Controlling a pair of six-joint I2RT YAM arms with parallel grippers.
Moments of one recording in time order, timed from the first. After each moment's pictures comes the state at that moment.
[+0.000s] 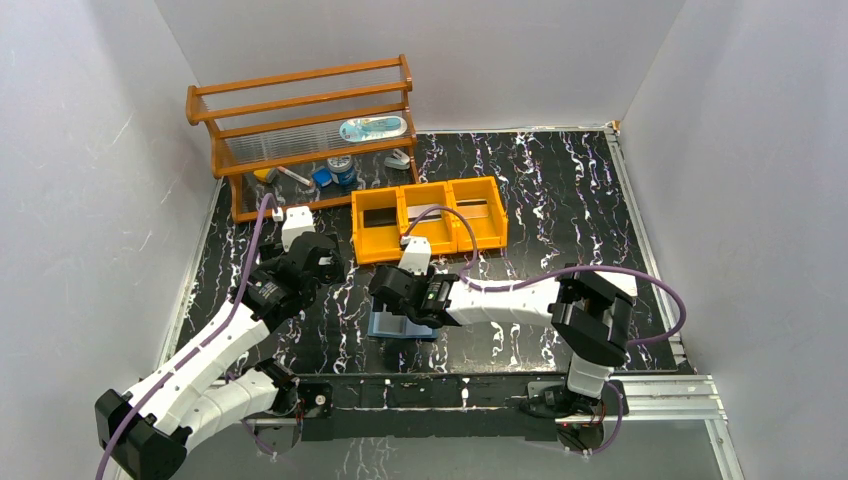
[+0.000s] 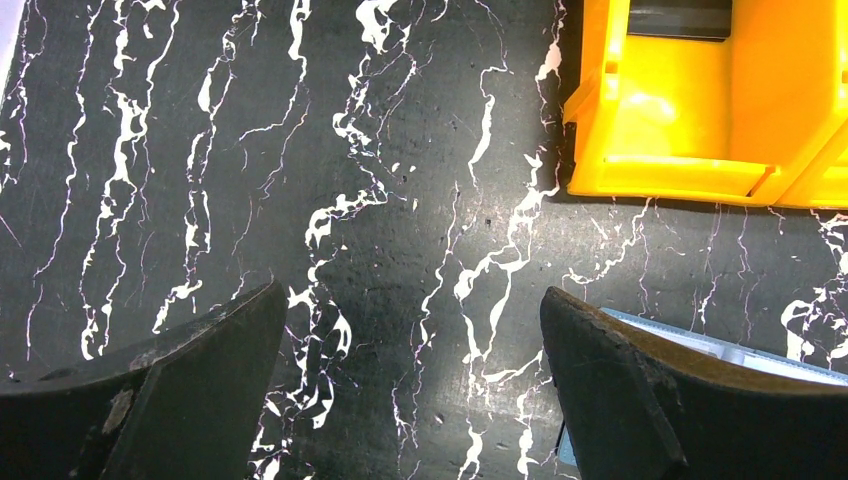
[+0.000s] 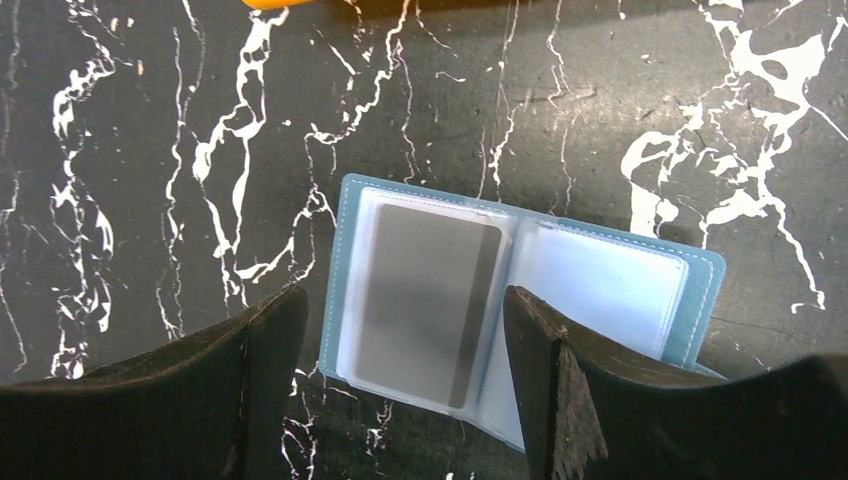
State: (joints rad) left arm -0.62 0.89 0.78 -0.74 -0.66 -0.53; right arm 1.26 1.74 1.14 -0.33 0.52 1.07
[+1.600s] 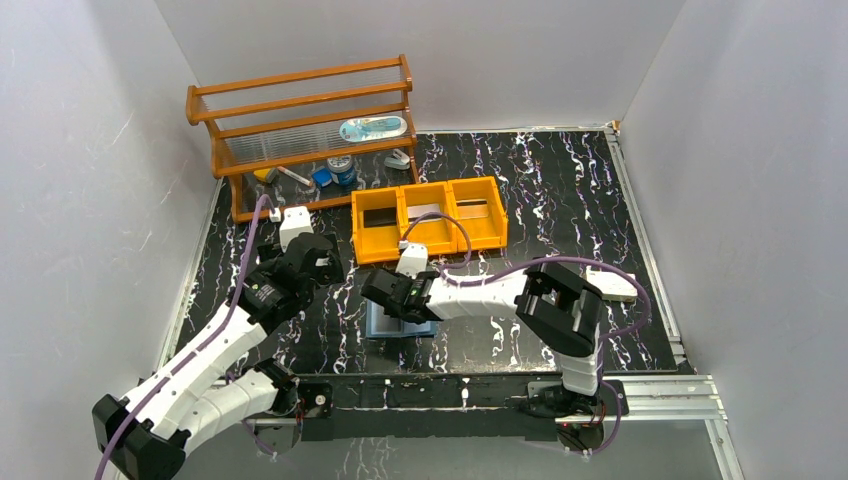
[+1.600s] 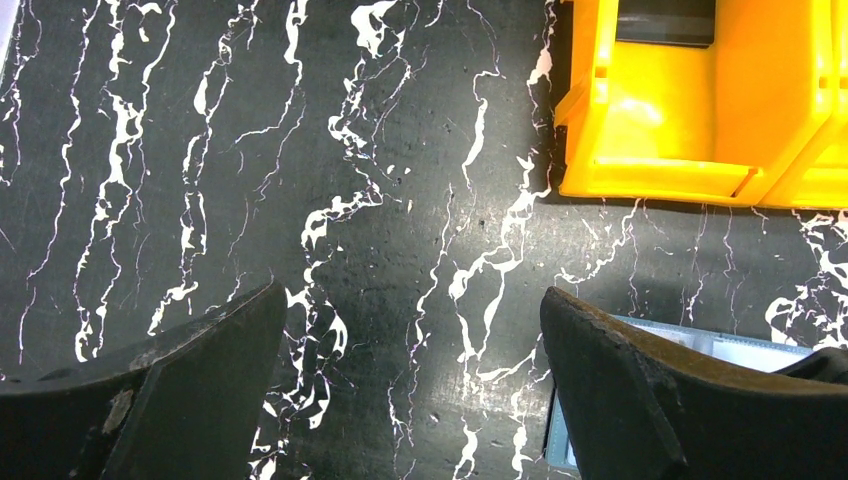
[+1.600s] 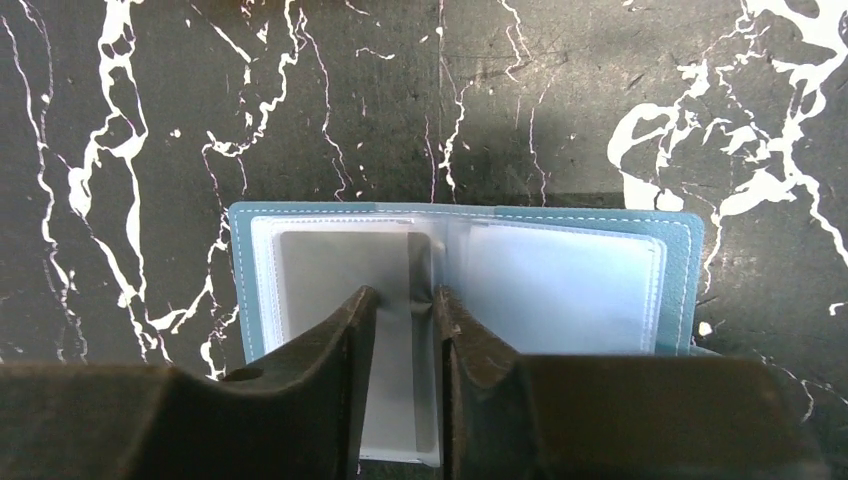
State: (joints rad) left arm -0.62 0.86 0.78 -0.74 -0.65 -0.53; right arm 1.24 1.90 1.24 -0.46 0.51 1.16
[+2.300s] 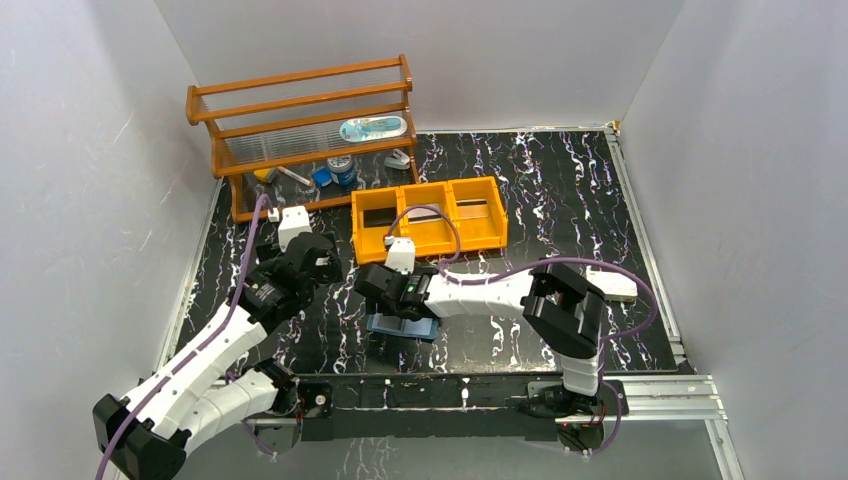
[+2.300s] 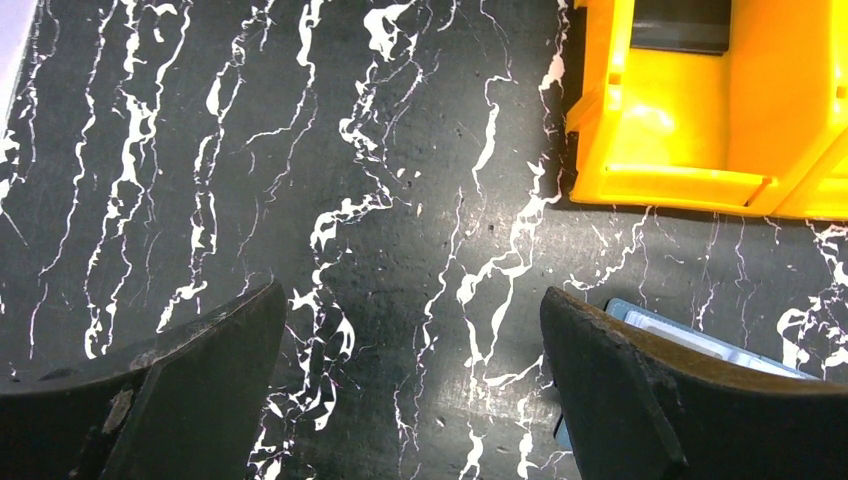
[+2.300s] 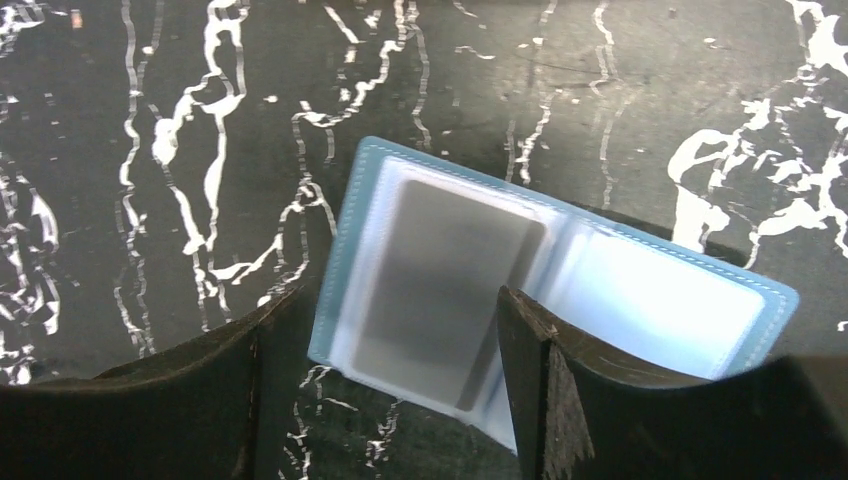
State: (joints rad) left arm -0.61 0.87 0.78 -0.74 -0.65 -0.53; right arm 1.24 1.87 1.27 -0.45 0.45 1.05
